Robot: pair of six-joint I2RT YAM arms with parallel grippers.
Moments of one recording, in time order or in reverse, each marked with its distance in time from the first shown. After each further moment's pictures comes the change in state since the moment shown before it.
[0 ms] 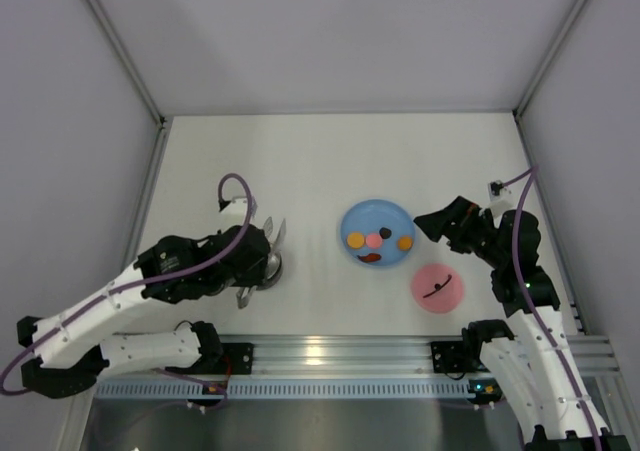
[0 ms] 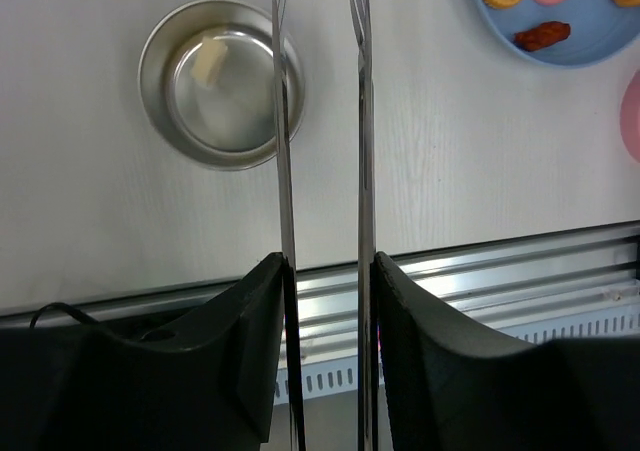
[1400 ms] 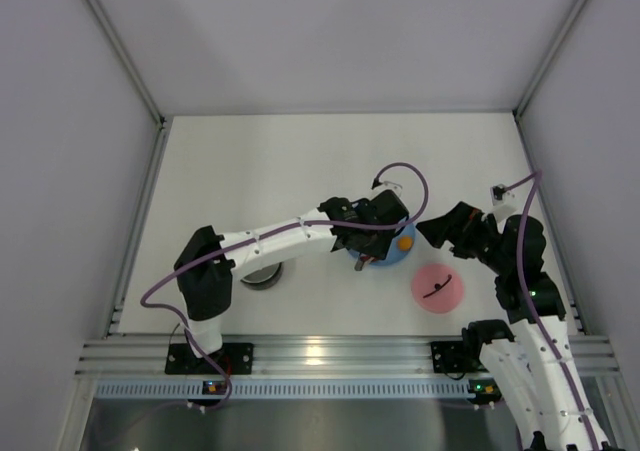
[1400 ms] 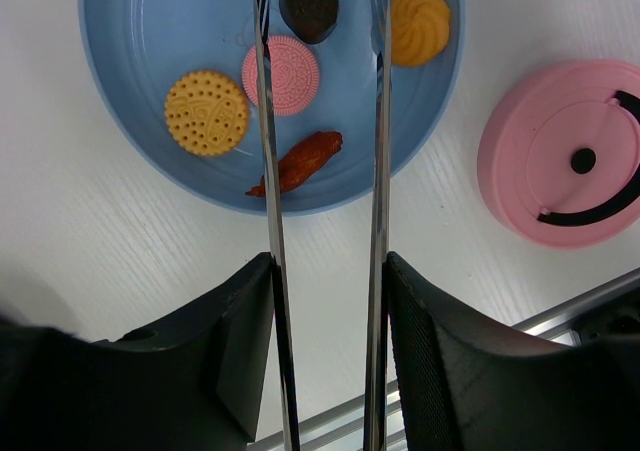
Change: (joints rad) left arm 0.000 0.928 0.393 0.557 0.217 0.338; right arm 0.000 -0.060 0.029 -0.100 0.006 -0.040
